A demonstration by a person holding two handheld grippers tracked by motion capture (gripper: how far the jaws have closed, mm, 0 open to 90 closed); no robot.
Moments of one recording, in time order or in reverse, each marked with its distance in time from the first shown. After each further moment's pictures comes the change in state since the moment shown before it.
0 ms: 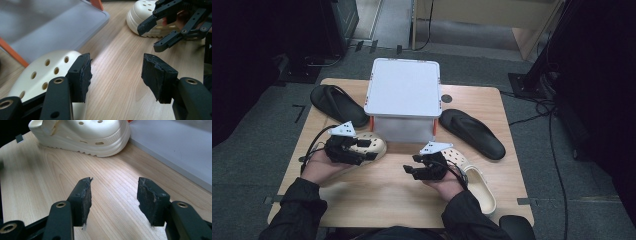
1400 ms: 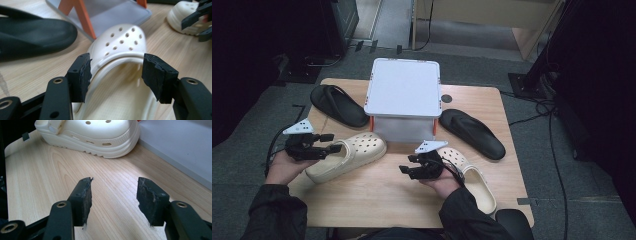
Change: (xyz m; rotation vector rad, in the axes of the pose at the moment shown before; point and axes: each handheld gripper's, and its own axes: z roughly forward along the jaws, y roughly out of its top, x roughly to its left) left arm 0.059 -0.060 -0.062 -0.074 0.175 -0.098; right arm 0.002 0.006 0.010 0.027 0.046 -0.011
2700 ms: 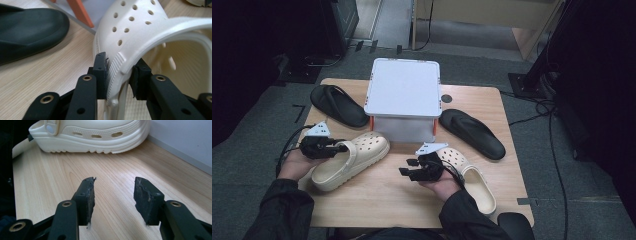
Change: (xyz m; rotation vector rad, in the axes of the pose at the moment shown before) left arm -0.001 0.000 0.038 0.099 -0.016 0.136; right arm 0.001 -0.007 0.002 0.000 0.036 0.036
